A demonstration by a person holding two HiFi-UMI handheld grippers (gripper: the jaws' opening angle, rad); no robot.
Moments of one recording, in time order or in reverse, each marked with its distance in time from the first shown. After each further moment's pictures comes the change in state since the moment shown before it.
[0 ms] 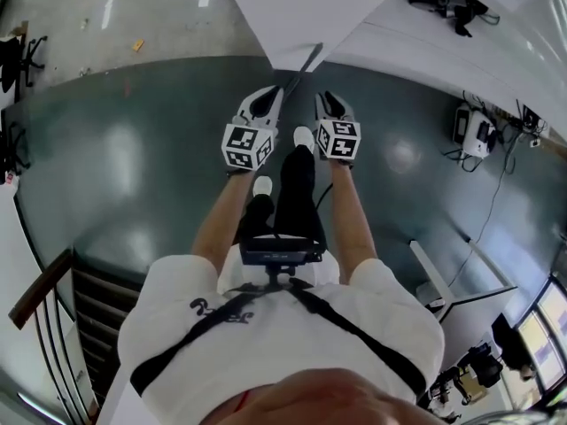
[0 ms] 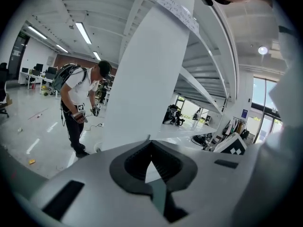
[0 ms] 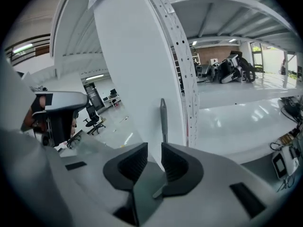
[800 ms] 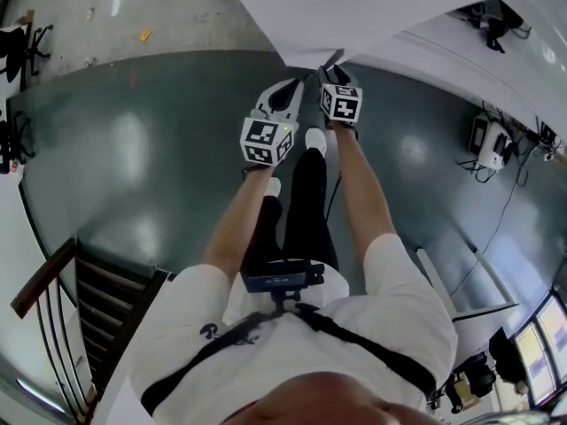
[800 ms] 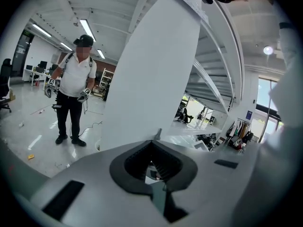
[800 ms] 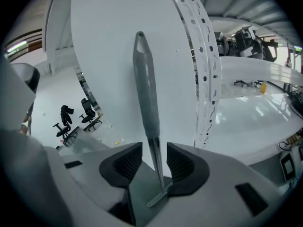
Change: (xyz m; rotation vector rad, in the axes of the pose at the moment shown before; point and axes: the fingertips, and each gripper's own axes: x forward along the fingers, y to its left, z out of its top) left arm 0.057 0.031 -0.029 -0.035 0.002 0.039; right arm 0.154 -0.034 -0.015 -0.003 0.085 -0.010
